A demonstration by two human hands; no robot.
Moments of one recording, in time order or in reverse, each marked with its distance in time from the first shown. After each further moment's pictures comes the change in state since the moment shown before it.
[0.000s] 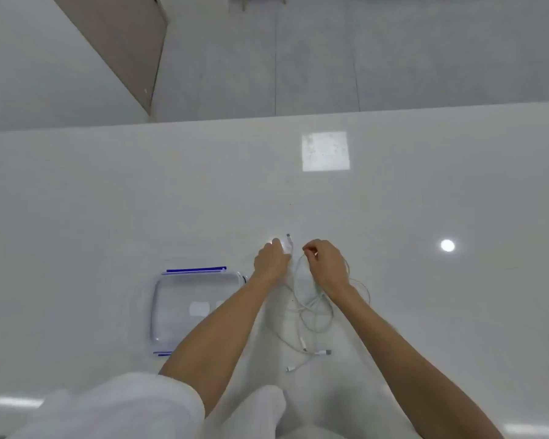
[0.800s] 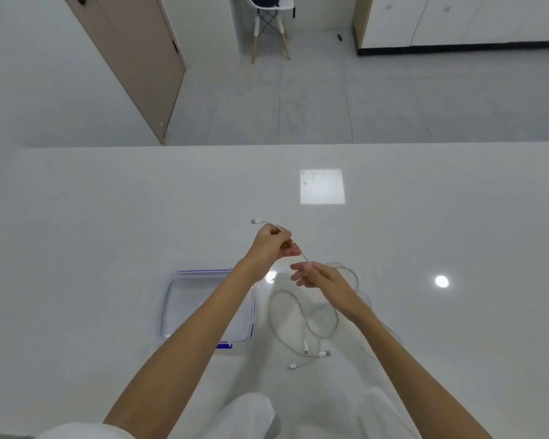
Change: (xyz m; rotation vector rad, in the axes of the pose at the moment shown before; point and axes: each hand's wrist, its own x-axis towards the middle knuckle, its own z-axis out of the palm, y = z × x) left_hand -0.102 0.033 -0.108 -1.150 -0.117 0.075; right_hand -0.079 -0.046 -0.049 0.525 -0.362 -0.002
